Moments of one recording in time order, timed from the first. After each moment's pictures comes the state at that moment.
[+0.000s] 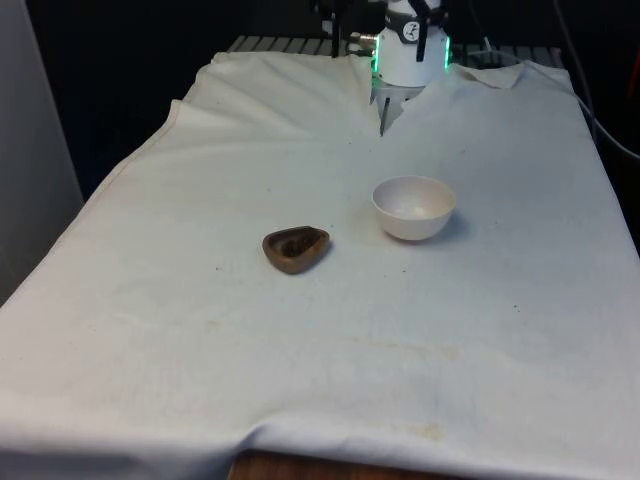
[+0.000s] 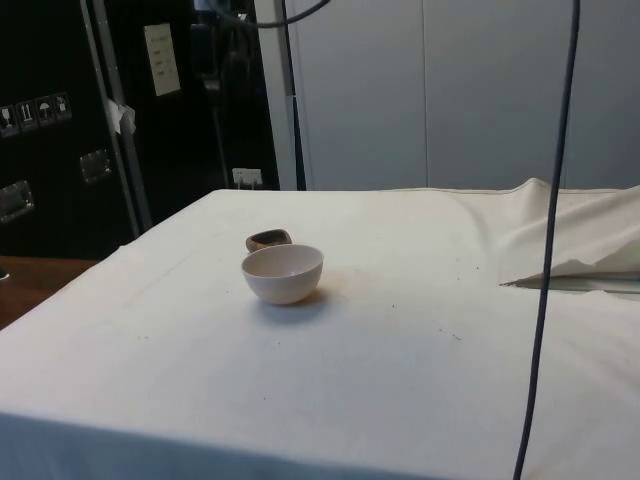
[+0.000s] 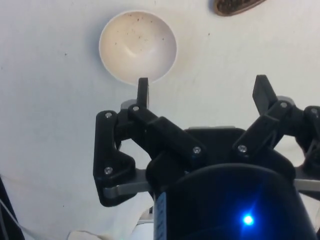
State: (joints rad) arm 0.06 0.19 -0.10 -1.85 -0.04 2.12 -0.09
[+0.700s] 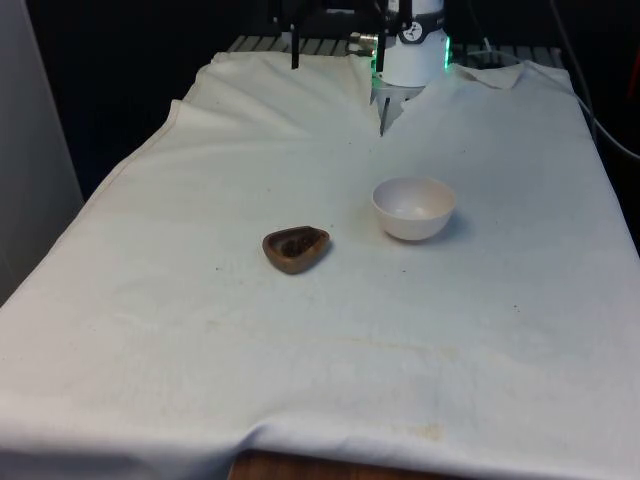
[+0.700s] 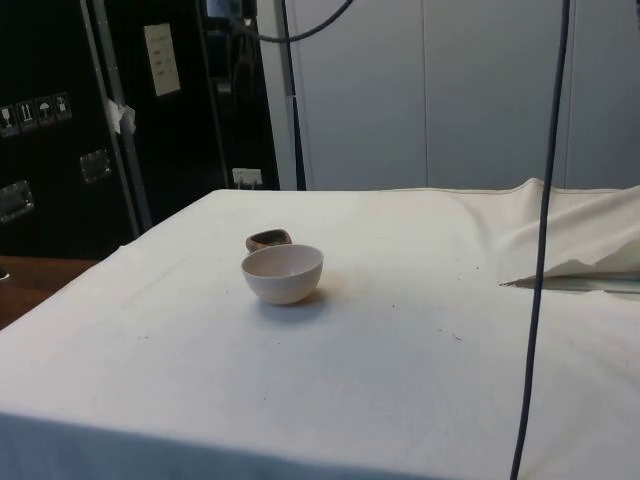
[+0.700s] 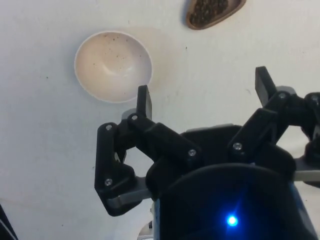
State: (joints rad) arm 0.03 0.22 -0.14 -1.85 -0.03 2.18 -0.25
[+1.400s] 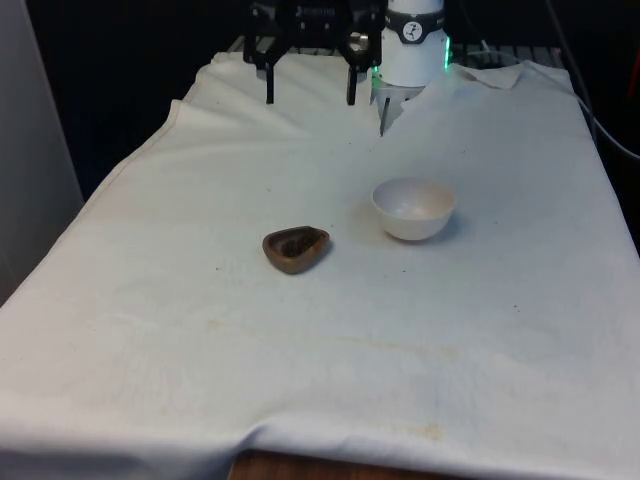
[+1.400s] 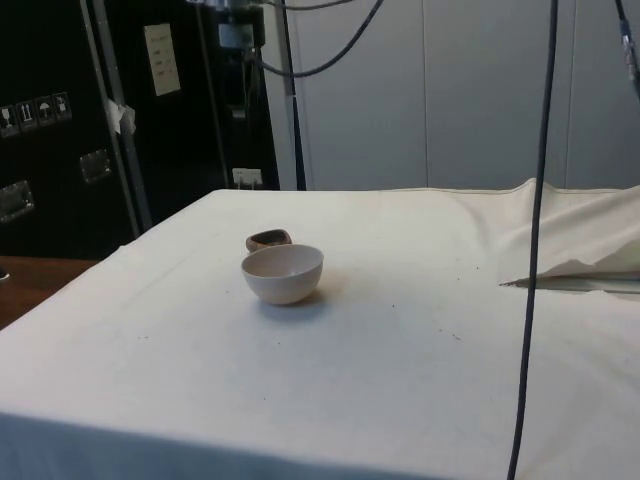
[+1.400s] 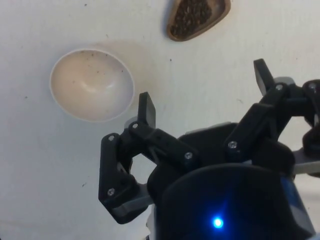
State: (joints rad) arm 0.00 0.30 -0.16 -1.85 -0.02 2.25 -0.40
